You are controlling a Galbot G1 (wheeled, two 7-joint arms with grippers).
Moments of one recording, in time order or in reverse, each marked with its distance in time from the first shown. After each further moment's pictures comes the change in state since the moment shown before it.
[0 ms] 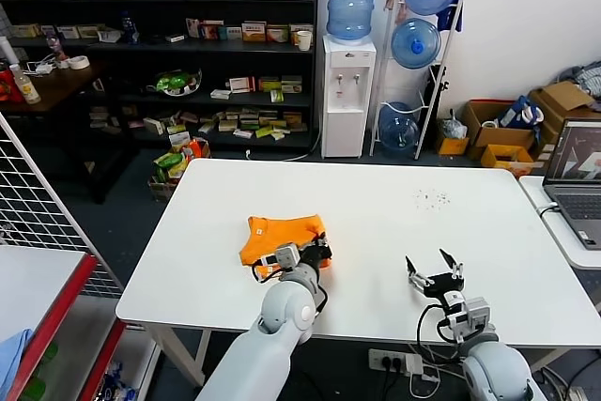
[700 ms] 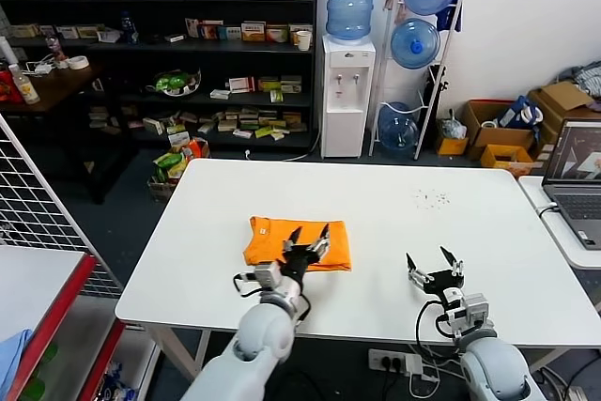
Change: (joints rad) left arm 0.113 0.162 -0.010 -0.135 0.109 -0.193 0.188; right arm 0.016 0.015 0.002 -0.004 -0.010 -0.011 -0.003
